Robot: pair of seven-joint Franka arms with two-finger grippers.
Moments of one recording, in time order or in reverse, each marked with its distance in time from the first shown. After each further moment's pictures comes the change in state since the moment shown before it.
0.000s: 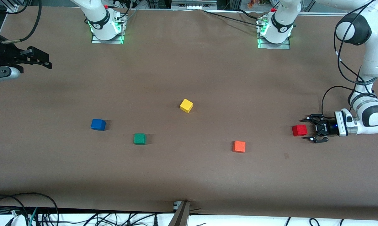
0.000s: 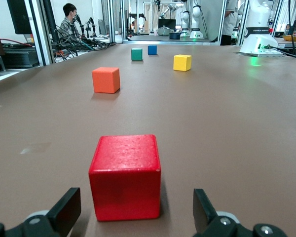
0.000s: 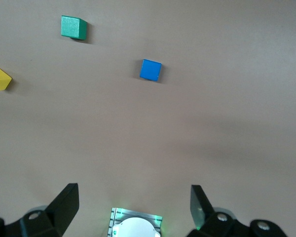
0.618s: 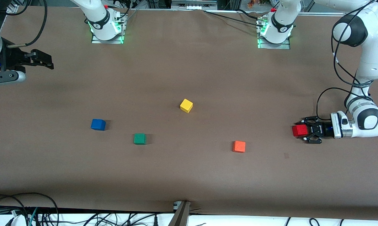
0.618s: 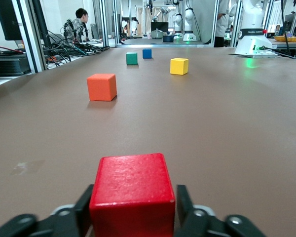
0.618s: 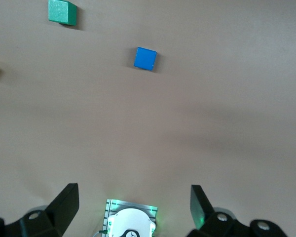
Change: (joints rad) left arm -0.029 0.006 -0.008 0.011 -0.017 -0.002 0.010; right arm 0.013 0.017 0.000 -0.004 -0.034 -0.028 0.000
